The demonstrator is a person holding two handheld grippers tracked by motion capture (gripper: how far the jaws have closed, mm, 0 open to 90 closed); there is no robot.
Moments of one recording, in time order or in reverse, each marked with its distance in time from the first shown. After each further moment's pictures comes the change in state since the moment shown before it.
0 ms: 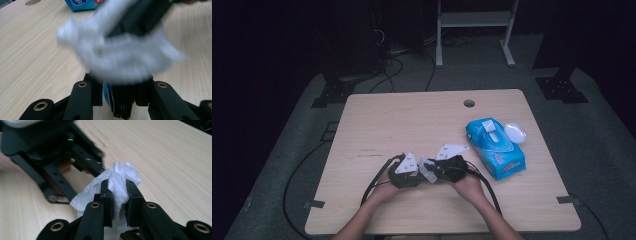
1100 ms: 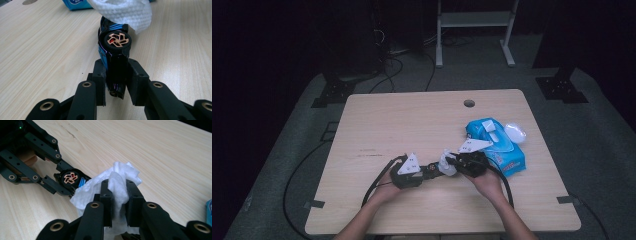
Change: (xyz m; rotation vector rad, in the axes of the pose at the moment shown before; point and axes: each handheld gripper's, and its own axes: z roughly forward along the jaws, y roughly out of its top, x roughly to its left) left arm -0.003 0.002 0.006 0.009 -0.002 0.008; right arm -0.035 -0.025 -0.031 0.012 -0.094 0.096
